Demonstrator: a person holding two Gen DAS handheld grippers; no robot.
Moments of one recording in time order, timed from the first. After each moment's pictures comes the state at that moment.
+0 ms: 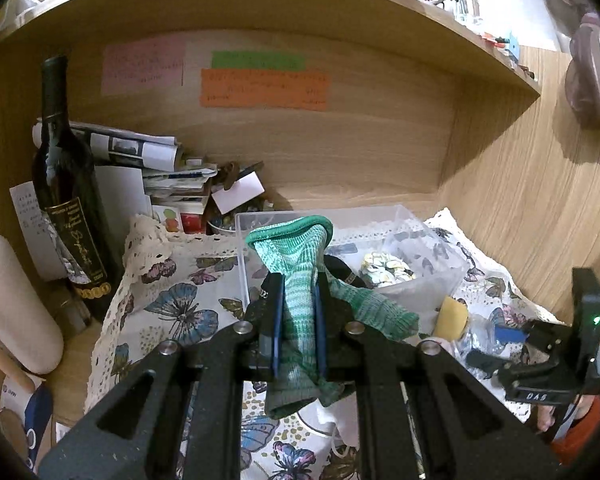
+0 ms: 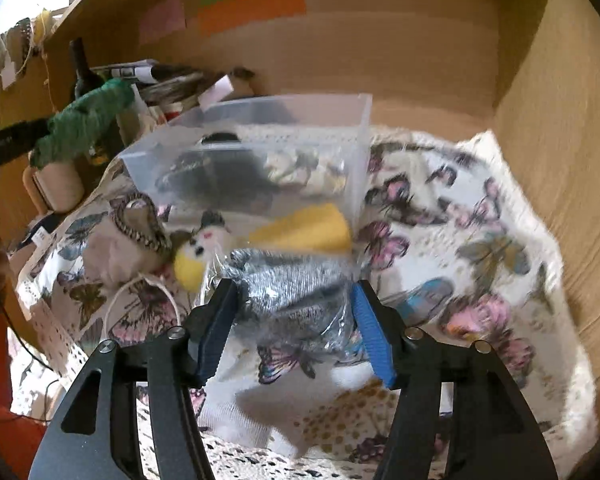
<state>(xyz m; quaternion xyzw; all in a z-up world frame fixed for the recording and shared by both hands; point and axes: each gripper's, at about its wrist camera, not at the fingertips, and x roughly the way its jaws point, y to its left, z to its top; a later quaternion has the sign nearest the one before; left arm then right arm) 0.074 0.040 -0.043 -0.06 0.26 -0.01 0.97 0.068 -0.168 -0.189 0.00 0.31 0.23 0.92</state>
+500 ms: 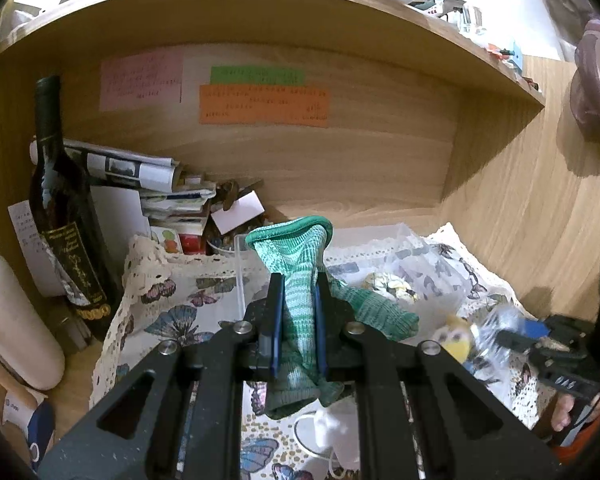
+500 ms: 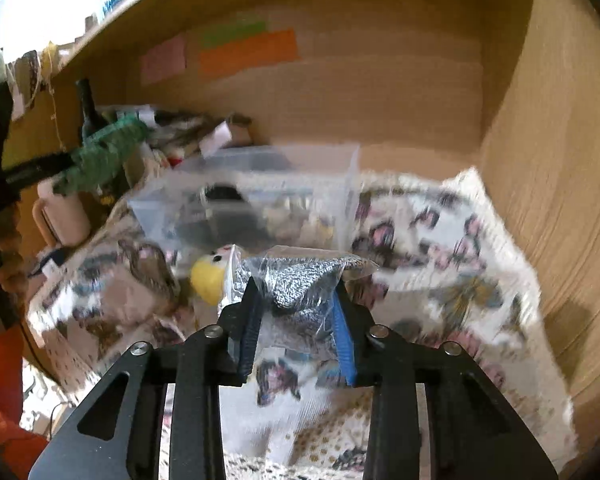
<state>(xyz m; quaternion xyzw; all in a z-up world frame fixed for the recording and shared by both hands) 0.086 0.041 -0.032 -0.05 0.24 -0.01 0.97 0.054 -0.181 -0.145 0.02 0.21 0.21 0.95</state>
